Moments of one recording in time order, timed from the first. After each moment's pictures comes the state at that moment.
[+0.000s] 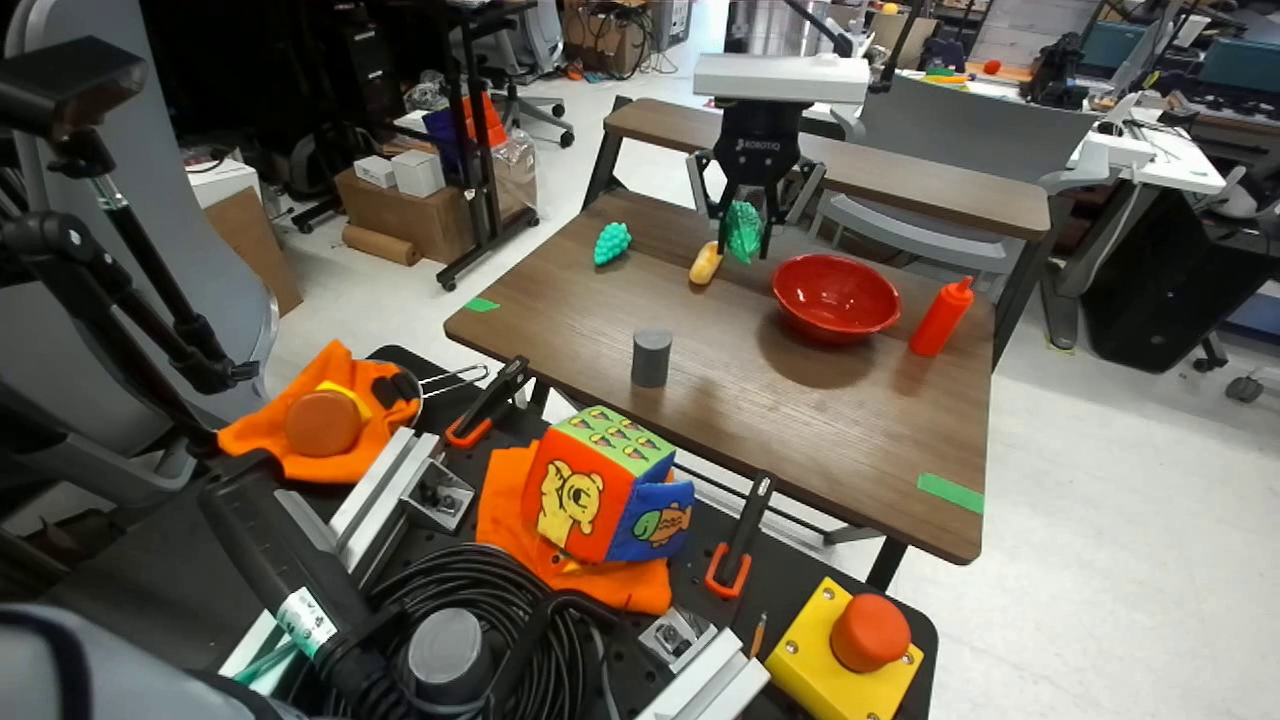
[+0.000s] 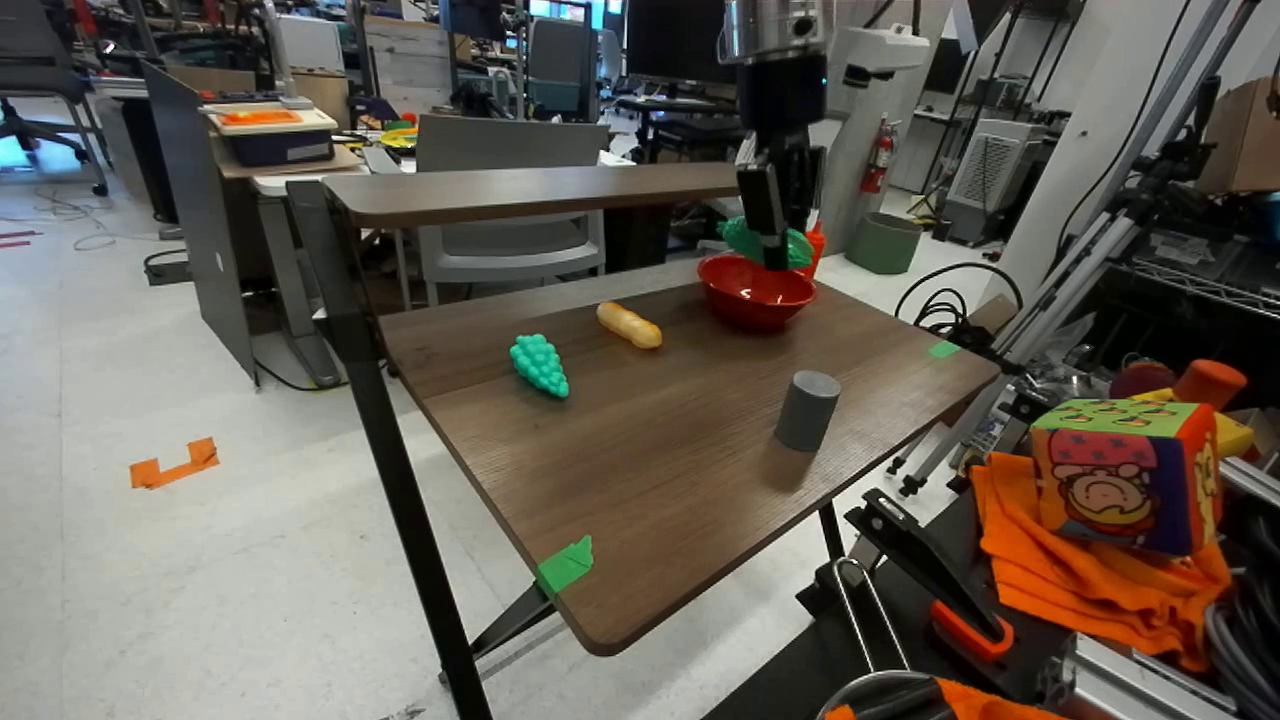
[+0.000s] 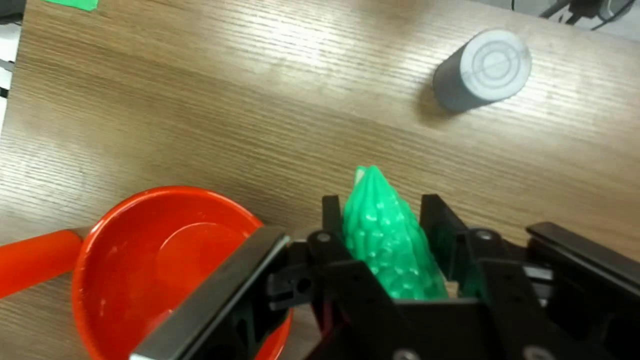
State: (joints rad) arm 0.05 0.52 0.01 -1.86 -0.19 2.14 -0.16
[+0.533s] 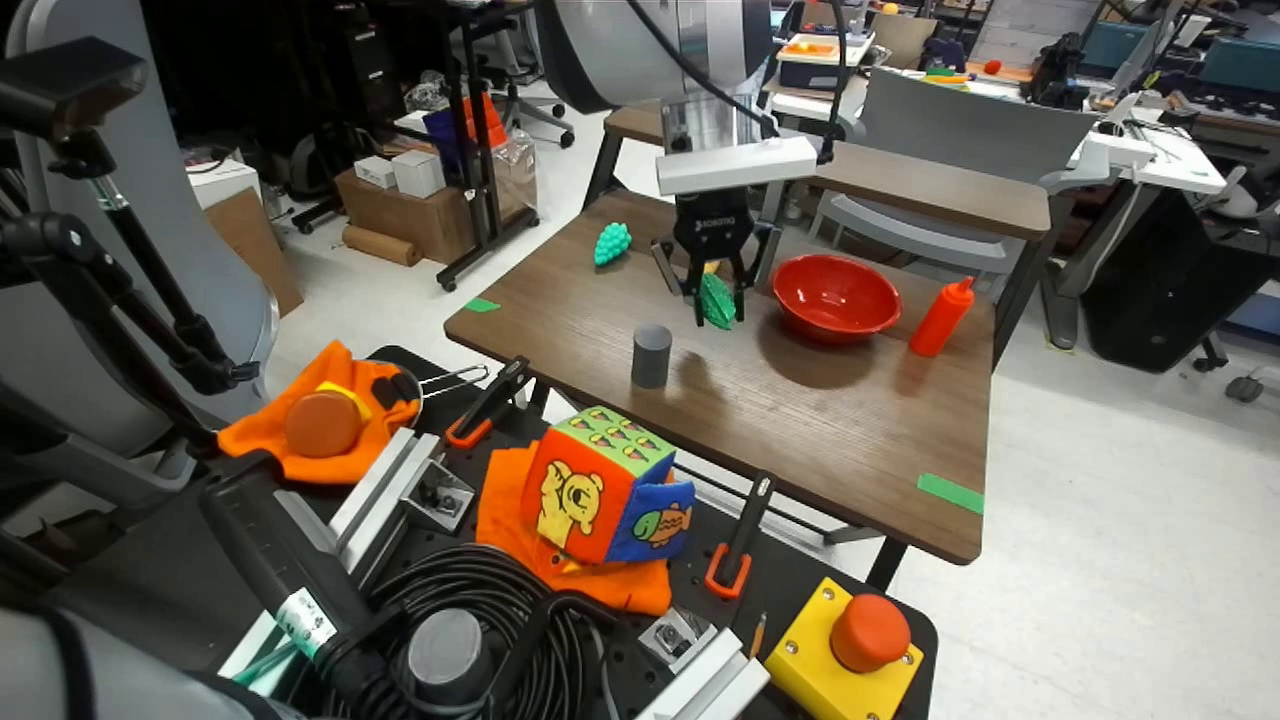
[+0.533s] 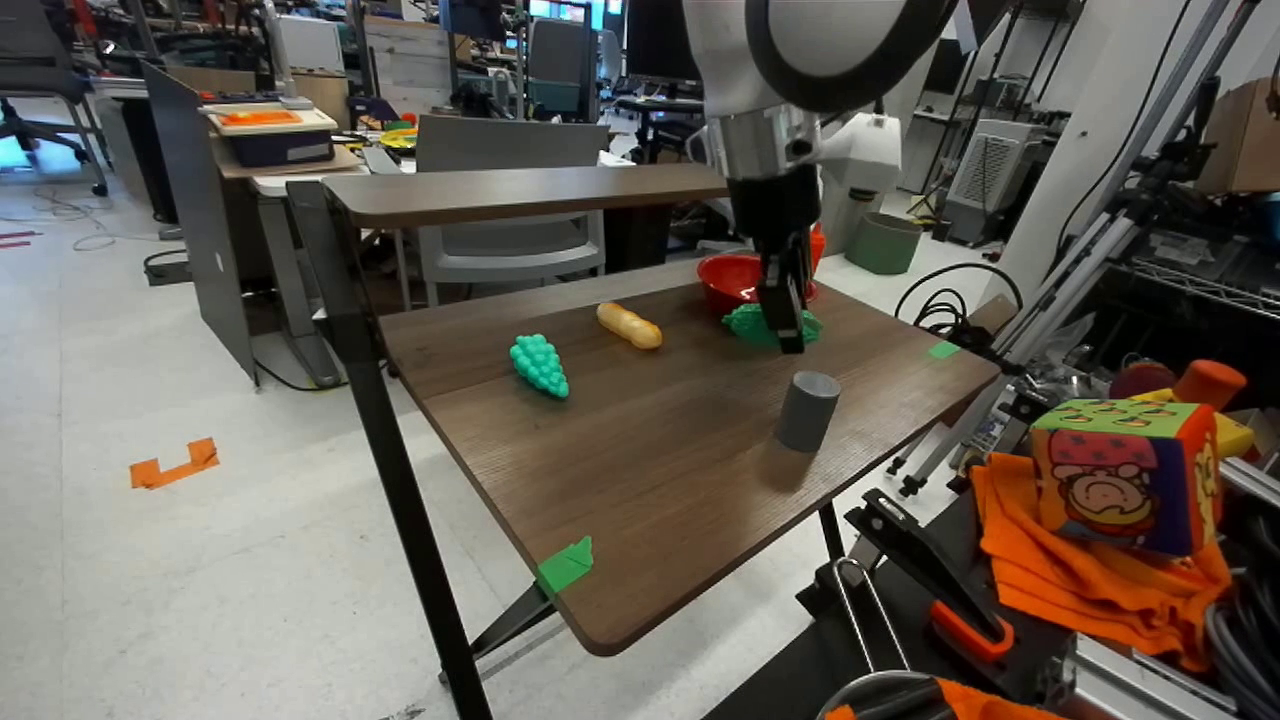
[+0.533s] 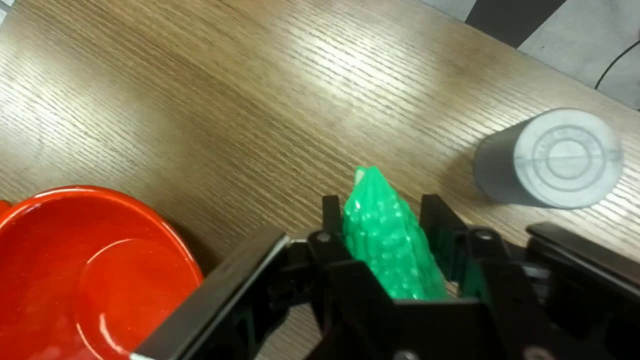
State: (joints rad) arm 0.12 0.60 0.01 -1.97 -0.43 2.26 -0.16
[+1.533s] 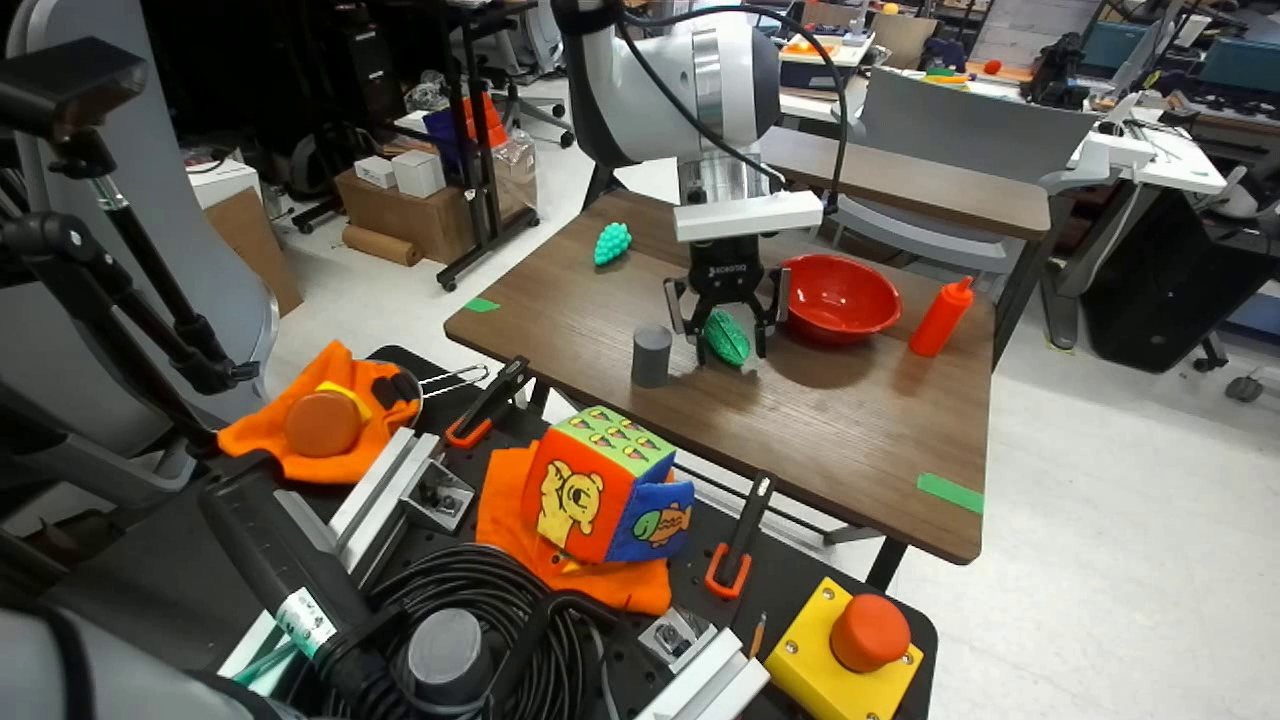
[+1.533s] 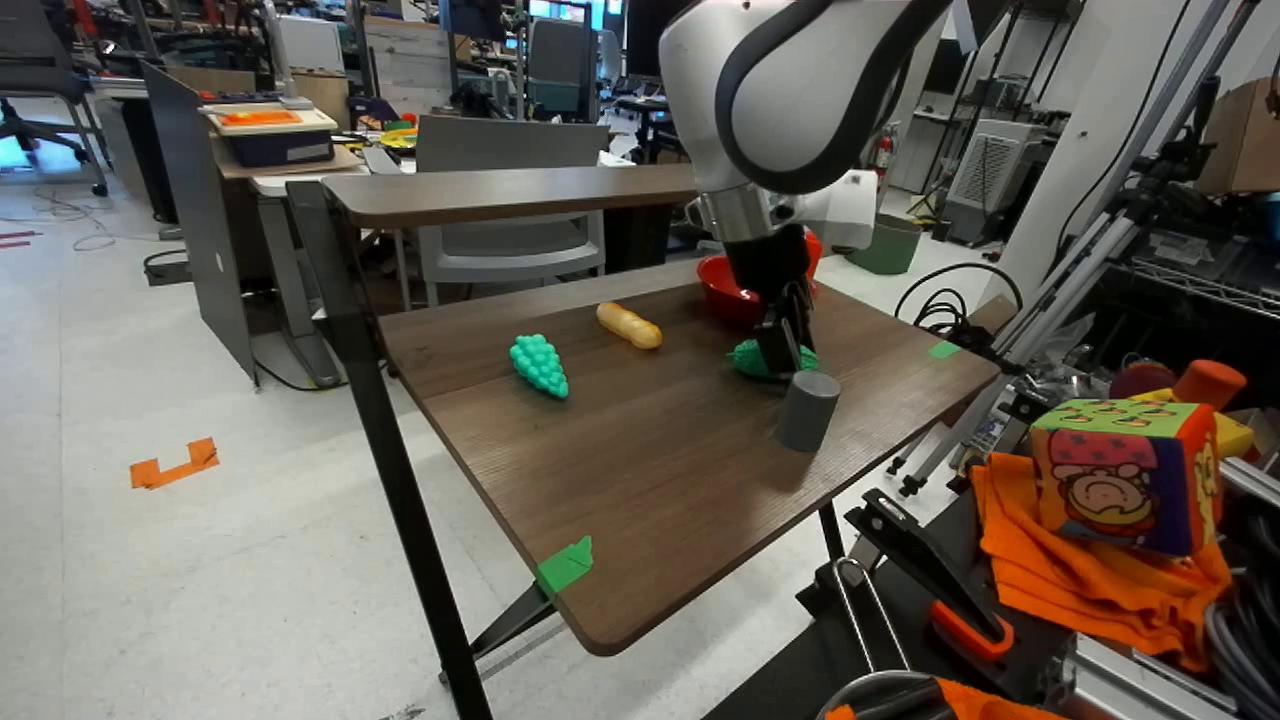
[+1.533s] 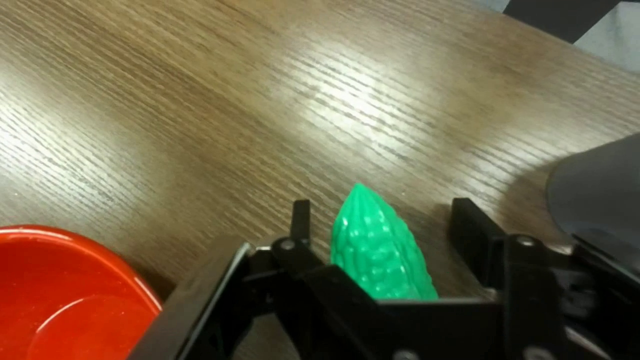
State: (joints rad) arm 0.11 0.76 -0.01 -1.84 -0.44 2.19 -0.17
